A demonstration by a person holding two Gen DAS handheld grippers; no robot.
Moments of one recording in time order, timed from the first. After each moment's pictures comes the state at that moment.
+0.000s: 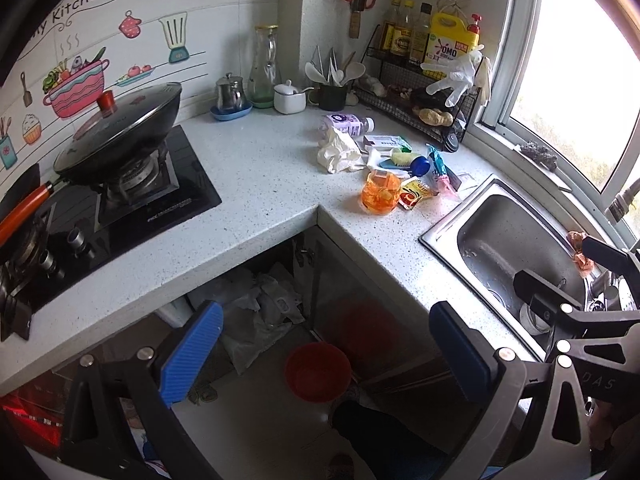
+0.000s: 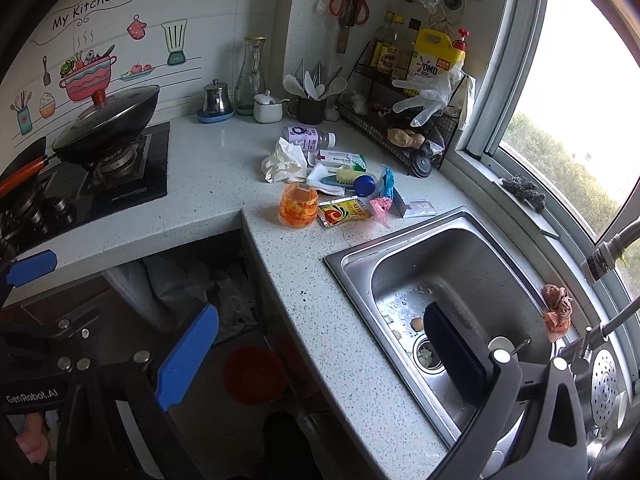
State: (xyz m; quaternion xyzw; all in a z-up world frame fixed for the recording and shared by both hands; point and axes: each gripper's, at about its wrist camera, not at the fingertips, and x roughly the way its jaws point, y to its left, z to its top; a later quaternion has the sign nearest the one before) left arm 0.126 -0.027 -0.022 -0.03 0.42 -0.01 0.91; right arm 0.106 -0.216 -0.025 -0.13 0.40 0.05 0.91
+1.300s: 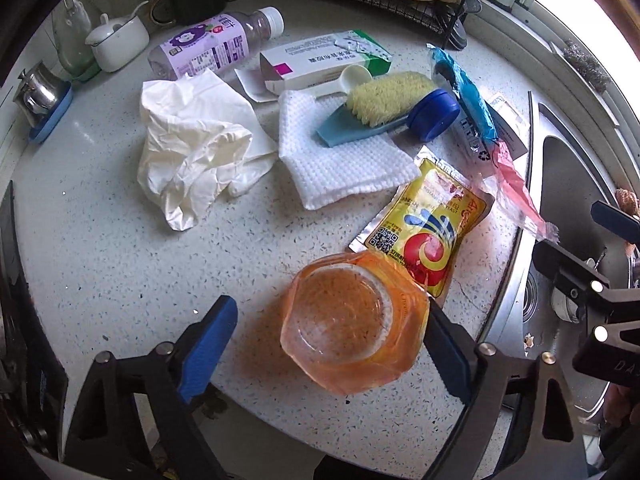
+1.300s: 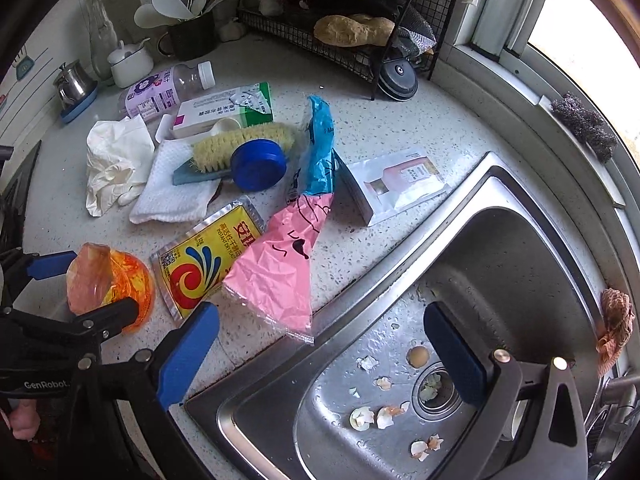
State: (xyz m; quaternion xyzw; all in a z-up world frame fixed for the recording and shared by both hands) left arm 0.445 -0.132 -0.166 0.06 0.60 -0.13 0.79; right arm 0.354 -0.302 -0.117 -0.04 0.54 -0.01 0.84
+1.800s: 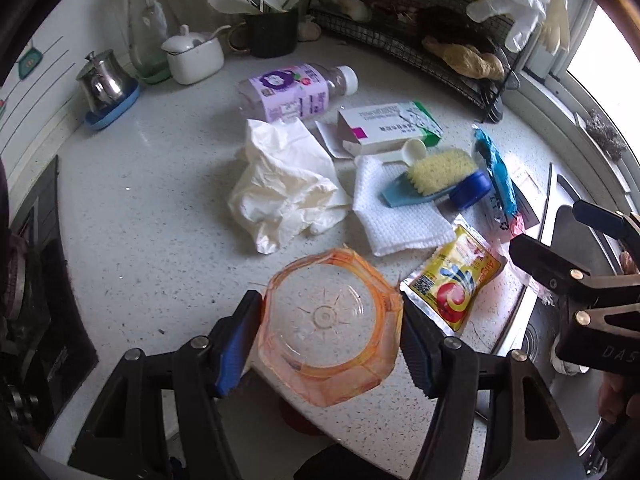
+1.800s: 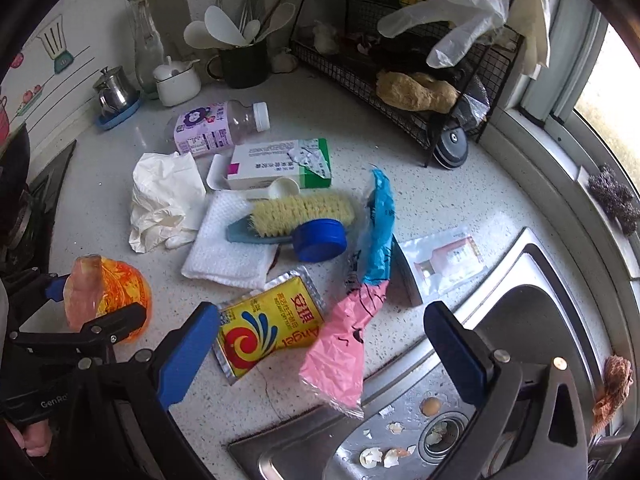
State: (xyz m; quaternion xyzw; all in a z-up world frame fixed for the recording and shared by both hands) left arm 0.439 -0.089 -0.119 0.01 0.54 -0.05 0.84; right arm 0.395 -0.263 -0.088 -0.07 0.50 0.07 0.86
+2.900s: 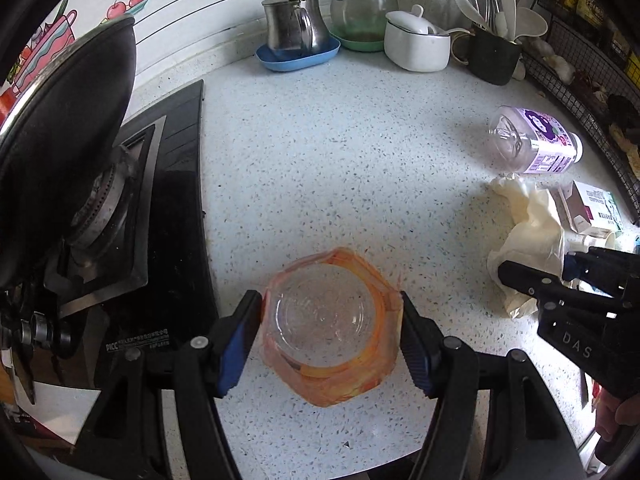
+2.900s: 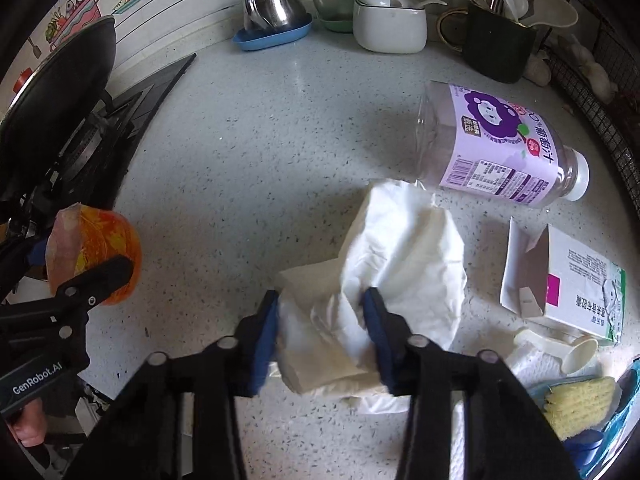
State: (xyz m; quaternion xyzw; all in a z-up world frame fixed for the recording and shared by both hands) left arm 0.447 0.061 -0.149 -0.05 0.53 0.17 0.83; right arm 0.473 -0.088 -0.171 -0.14 0.54 0.31 0.77
